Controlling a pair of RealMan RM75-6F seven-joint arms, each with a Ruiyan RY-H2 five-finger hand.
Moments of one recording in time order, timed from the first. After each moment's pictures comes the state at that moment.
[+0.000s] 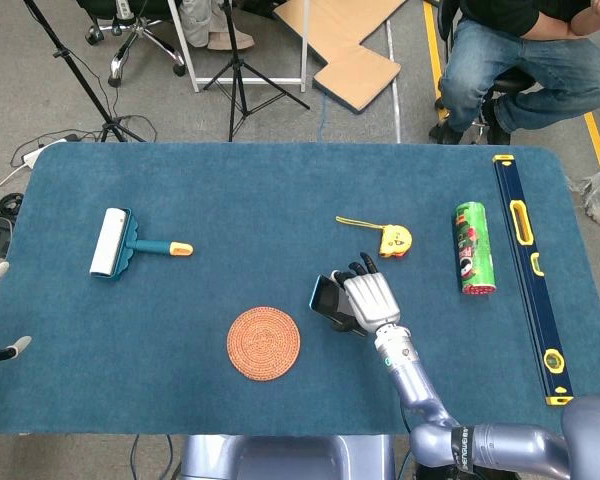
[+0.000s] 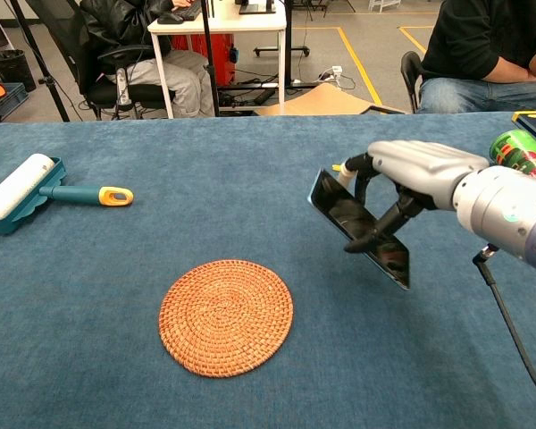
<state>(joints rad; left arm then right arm) -0.09 -1.03 -0.08 -1.68 1.40 1.45 0.02 0.72 -1.65 0.18 -1.62 -0.95 1.16 -0.49</state>
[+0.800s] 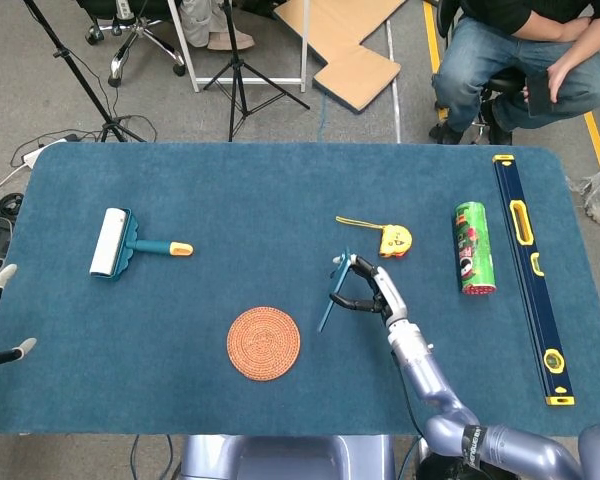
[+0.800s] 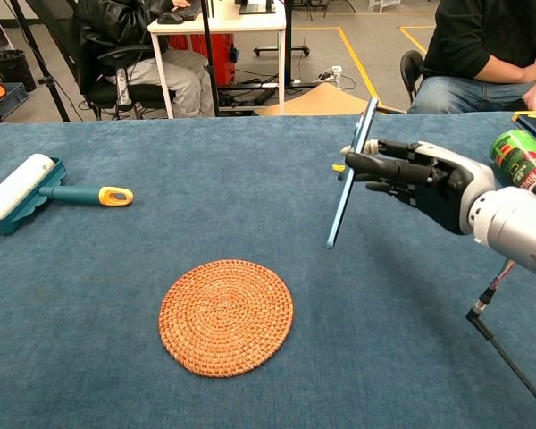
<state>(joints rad) -0.10 -1.05 -0.08 -1.69 1.39 1.44 0.06 0.57 -1.71 0.29 -1.38 -1.22 0.92 0.91</state>
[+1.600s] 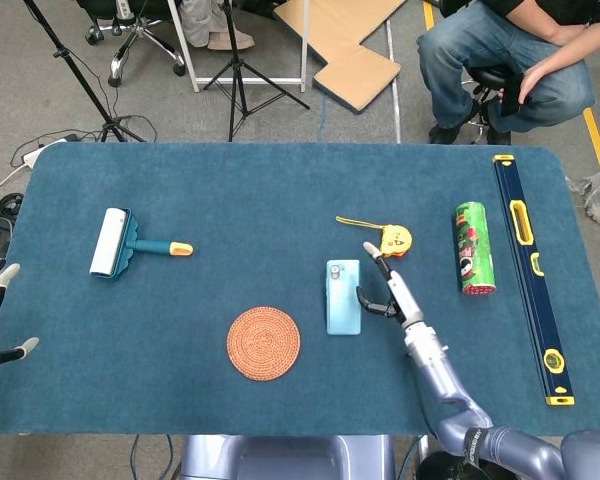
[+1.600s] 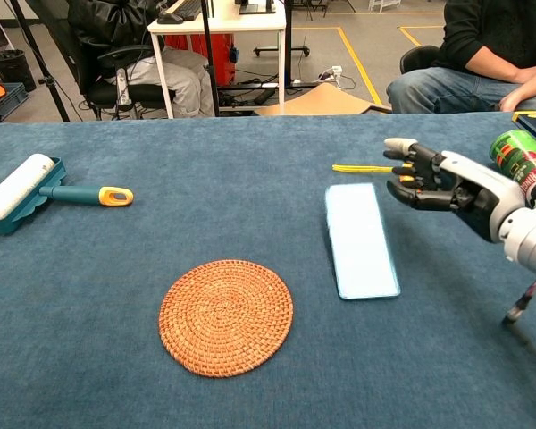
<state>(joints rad) -0.10 -1.05 -0.07 -1.69 1.39 1.44 0.07 0.54 -1.76 0.21 -1.10 -1.42 1.05 0.86</state>
